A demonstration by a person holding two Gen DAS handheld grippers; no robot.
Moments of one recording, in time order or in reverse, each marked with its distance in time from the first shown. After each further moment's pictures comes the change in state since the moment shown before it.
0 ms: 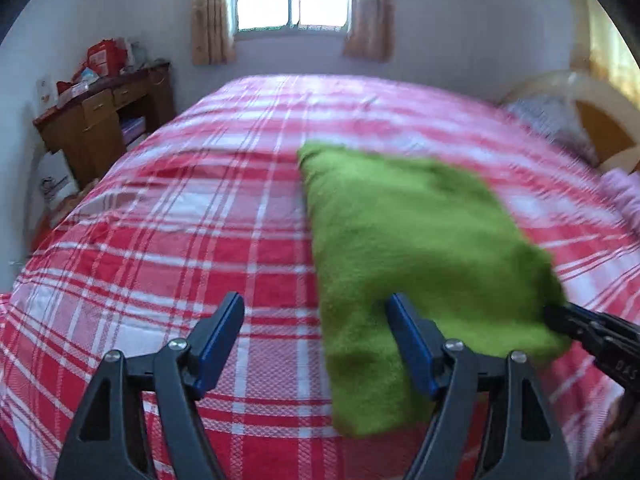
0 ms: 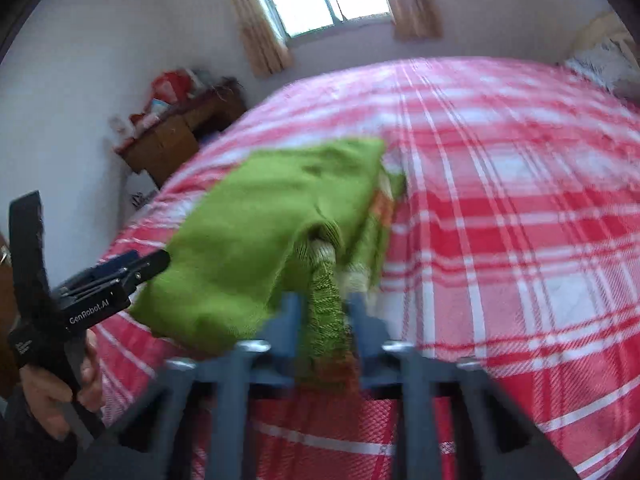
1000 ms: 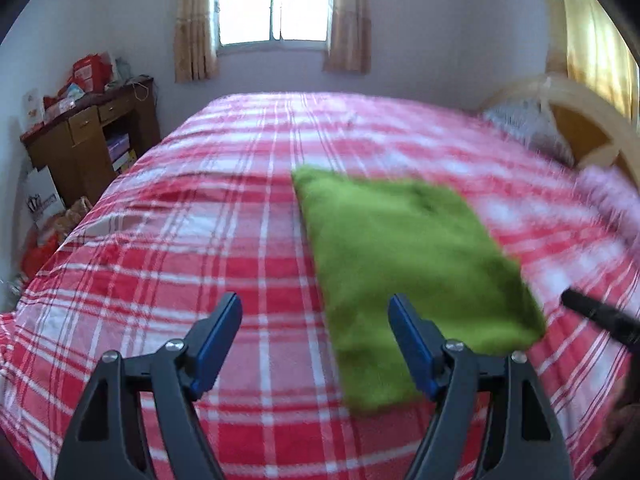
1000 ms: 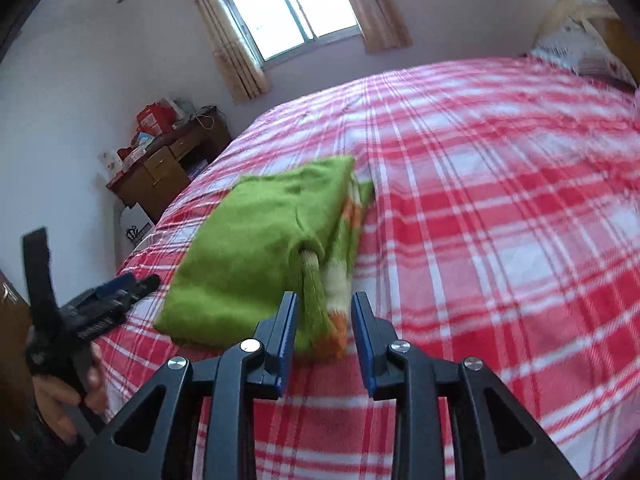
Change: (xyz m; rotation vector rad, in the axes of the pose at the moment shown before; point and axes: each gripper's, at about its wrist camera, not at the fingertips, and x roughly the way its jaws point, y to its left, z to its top) left arm -0.041 0.028 0.015 0.012 -0.090 -0.112; right arm -0.055 -0.001 0.001 0.046 -0.105 0.003
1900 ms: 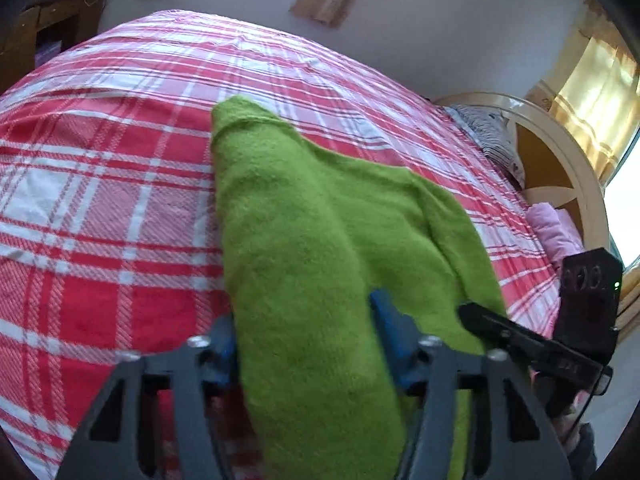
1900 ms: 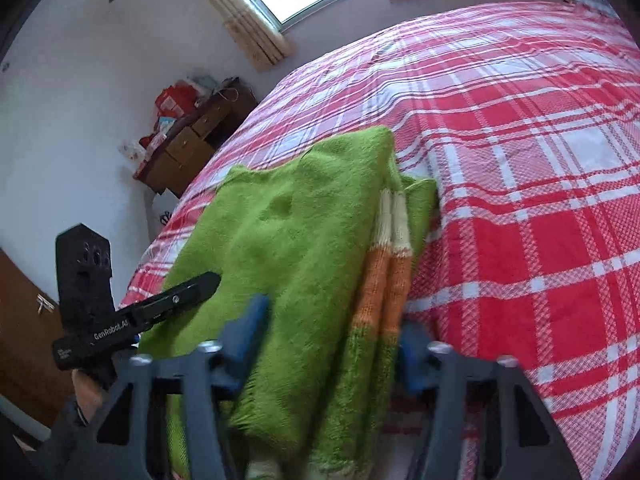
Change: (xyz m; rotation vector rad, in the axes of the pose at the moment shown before) left arm 0.139 0.001 0.021 -0.170 0.242 -0.361; right arm 0.144 -0.018 0.050 0.076 0.174 0.188
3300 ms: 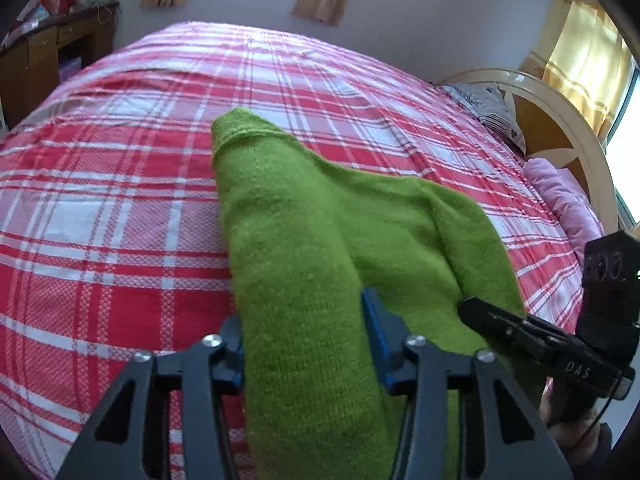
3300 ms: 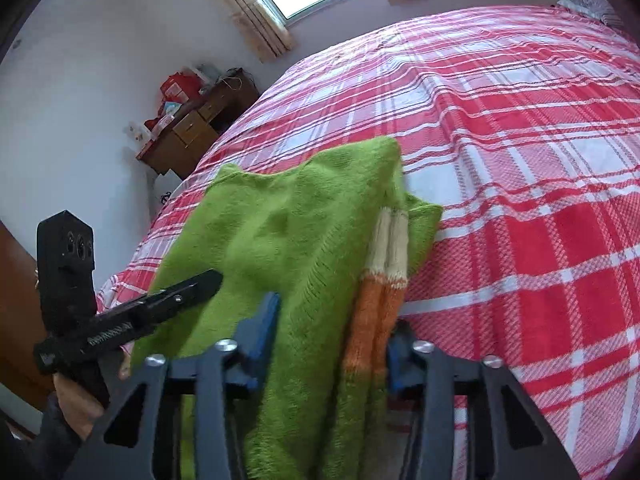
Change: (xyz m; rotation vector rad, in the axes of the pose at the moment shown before) left arm -0.092 -0.040 -0.125 0.068 -0.018 0.116; right arm -0.096 0.057 -0.138 -0.042 0.004 -0.078
